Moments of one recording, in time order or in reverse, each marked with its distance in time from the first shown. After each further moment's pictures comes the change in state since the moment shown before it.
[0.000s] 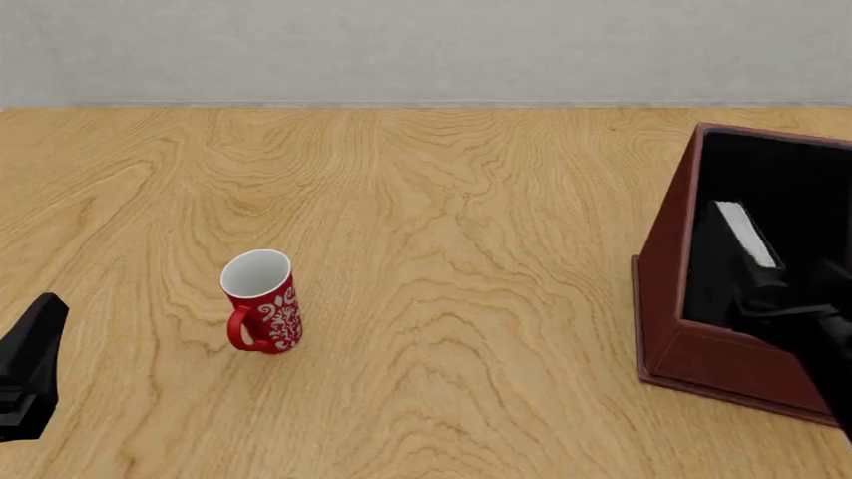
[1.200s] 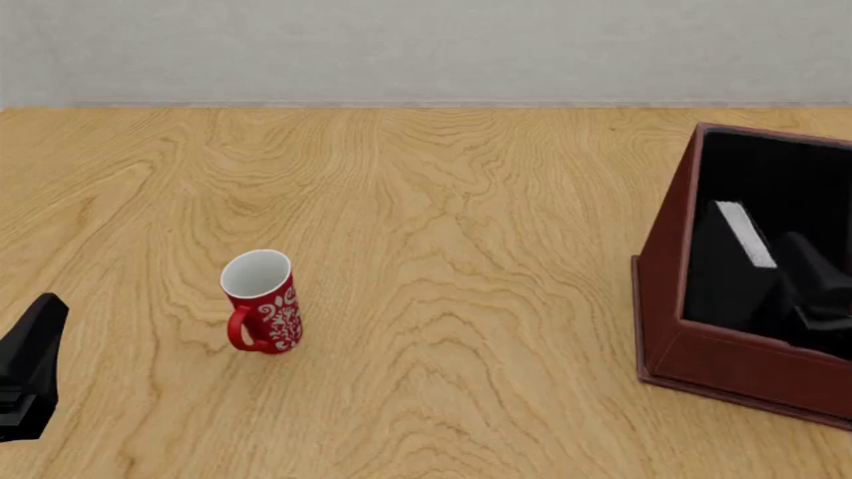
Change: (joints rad) left arm 0.000 0.000 0.000 0.000 0.000; right arm 0.062 -0.758 -0.066 0.709 -0.048
